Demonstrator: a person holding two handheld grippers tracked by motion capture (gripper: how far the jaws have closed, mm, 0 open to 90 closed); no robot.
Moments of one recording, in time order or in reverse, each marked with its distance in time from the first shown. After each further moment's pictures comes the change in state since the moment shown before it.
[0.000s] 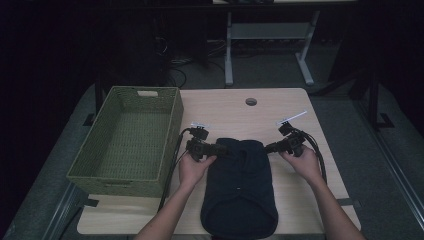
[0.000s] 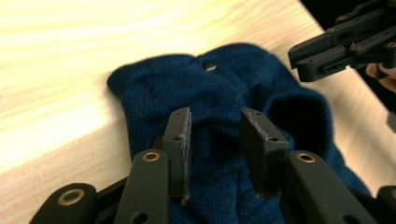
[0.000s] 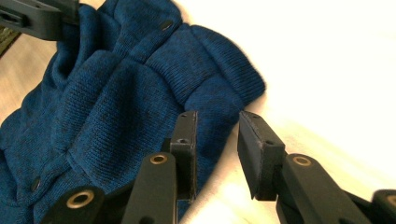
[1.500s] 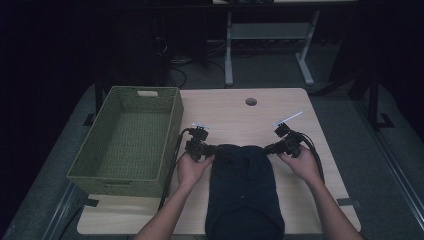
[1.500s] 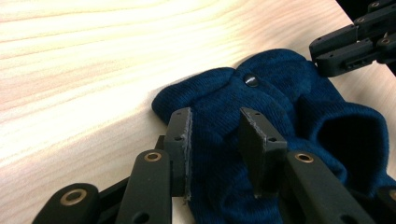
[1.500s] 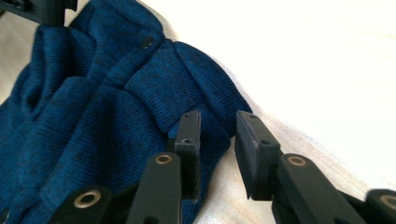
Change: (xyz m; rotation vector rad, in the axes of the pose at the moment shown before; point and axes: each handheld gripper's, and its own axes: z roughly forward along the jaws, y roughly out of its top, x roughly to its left) left arm 0.004 0.002 0.000 0.025 0.050 -0.013; right arm 0.009 0.003 0.003 0.029 -0.058 -0.039
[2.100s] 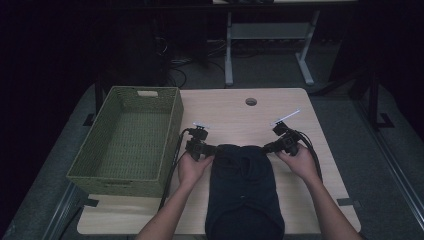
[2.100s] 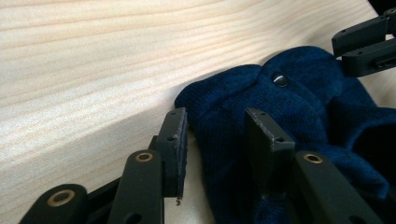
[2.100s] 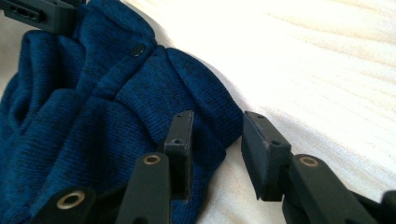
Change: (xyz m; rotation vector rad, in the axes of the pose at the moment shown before) left arm 0.008 0.000 0.009 0.024 0.041 -0.026; right arm -0.001 0.006 0.005 0.015 -0.007 0.018
